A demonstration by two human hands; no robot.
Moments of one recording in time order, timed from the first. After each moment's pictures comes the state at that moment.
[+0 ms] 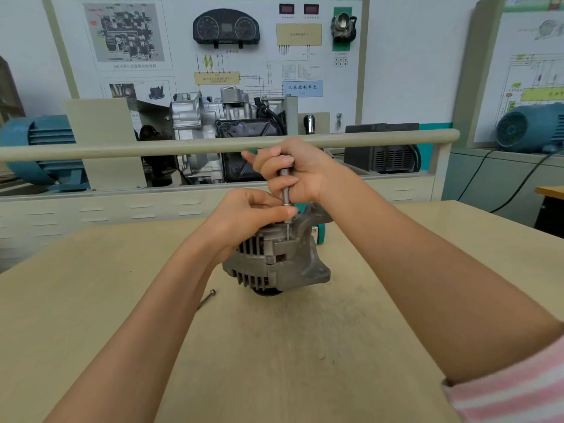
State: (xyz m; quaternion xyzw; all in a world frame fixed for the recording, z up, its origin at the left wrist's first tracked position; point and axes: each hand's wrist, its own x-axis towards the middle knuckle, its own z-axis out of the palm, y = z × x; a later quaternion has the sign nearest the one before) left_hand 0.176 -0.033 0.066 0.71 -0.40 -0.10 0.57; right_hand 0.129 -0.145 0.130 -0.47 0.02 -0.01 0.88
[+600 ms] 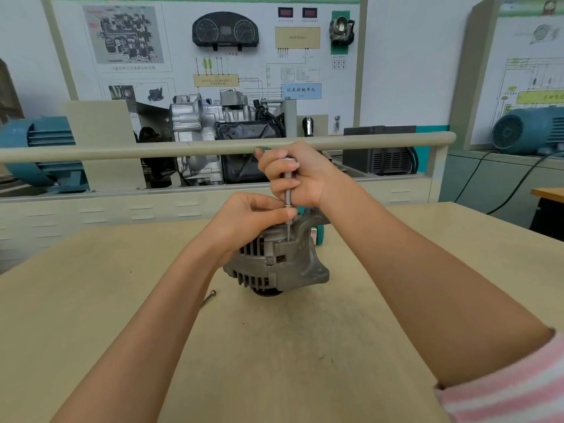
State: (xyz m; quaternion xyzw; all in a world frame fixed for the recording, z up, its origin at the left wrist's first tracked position) left_hand 0.171 -0.033 0.064 0.71 -0.40 -0.10 0.57; right_hand 0.129 -0.149 0.125 -0.44 -0.01 0.00 0.90
